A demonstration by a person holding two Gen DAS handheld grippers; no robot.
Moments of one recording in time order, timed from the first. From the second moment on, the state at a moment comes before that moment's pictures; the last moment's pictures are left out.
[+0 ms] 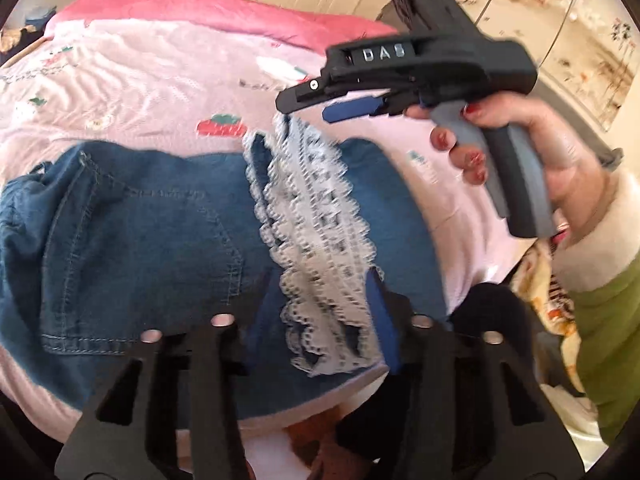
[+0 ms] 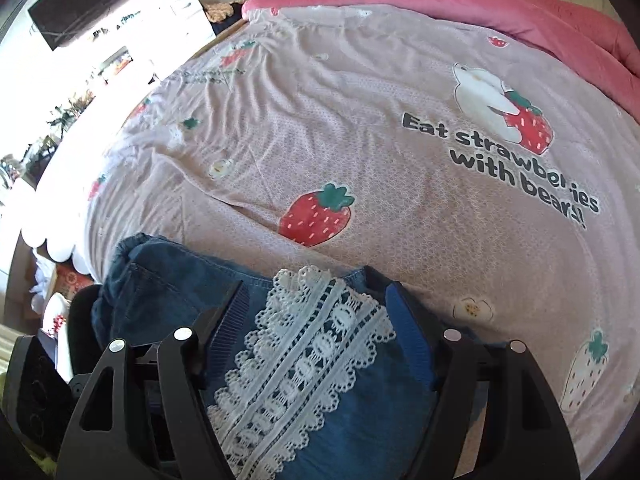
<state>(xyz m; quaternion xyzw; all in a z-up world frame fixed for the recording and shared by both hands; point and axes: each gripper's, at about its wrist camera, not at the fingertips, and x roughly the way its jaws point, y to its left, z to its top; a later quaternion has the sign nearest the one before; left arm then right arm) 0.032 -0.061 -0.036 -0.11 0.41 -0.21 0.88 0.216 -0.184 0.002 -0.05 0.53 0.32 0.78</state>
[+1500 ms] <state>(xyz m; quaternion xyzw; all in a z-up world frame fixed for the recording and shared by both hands) 0.014 -0.073 -0.063 -0.05 0.43 -0.20 0.88 0.185 -0.158 -0.030 -0.08 0.53 0.32 0.78</state>
